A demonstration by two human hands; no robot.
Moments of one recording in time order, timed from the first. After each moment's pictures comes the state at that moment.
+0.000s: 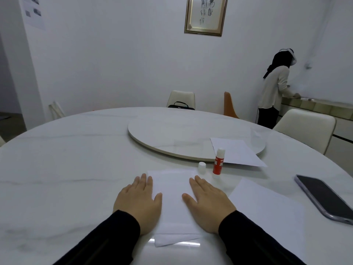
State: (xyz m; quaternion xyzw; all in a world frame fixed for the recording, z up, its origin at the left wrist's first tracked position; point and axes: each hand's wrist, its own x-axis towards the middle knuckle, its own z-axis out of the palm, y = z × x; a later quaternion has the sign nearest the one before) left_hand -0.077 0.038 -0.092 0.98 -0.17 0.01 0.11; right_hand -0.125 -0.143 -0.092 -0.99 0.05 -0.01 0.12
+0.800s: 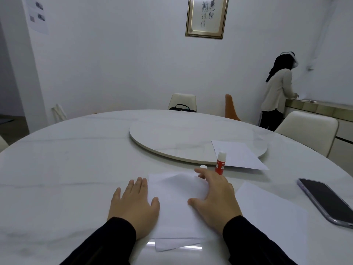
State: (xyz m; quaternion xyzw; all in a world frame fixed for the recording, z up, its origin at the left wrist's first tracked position) left_hand -0.079 0.045 -0.094 0.98 -0.11 0.02 0.14; right_hand -0.134 -0.142 -0.076 -0.93 0.06 -0.26 0.26
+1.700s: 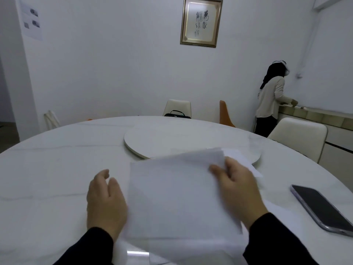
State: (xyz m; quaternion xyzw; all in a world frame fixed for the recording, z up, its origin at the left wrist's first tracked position) left_hand -0.069 0.066 -0.073 0.79 0.02 0.25 0.56; right_hand -0.152 -0.161 -0.016 -0.82 0.03 -0.37 0.43
